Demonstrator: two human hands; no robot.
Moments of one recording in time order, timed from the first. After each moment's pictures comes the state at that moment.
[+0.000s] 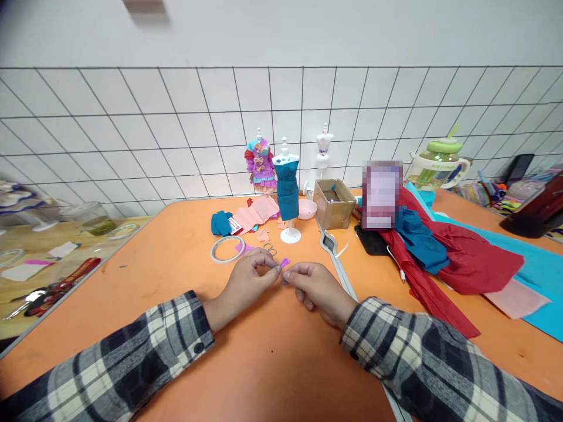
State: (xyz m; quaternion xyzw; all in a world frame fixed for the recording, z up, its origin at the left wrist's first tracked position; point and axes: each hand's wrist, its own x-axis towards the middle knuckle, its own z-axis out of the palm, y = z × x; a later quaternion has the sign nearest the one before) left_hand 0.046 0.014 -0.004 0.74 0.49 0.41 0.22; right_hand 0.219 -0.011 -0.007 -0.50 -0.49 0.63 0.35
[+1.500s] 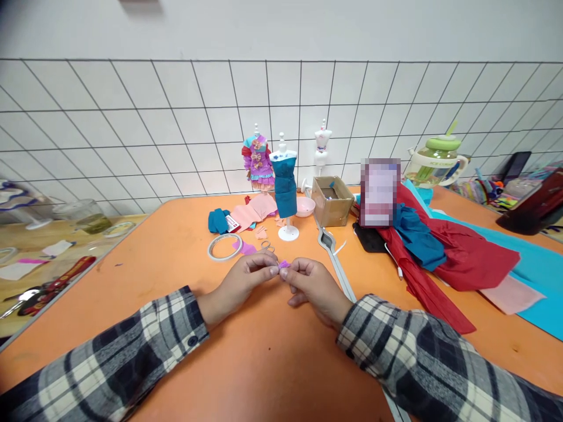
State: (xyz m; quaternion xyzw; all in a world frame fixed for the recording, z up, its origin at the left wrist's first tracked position) left_hand 0.038 0.014 -0.002 0.70 0.33 0.41 0.48; right_hand 0.215 -0.016 -0.010 -0.44 -0.45 0.66 0.42
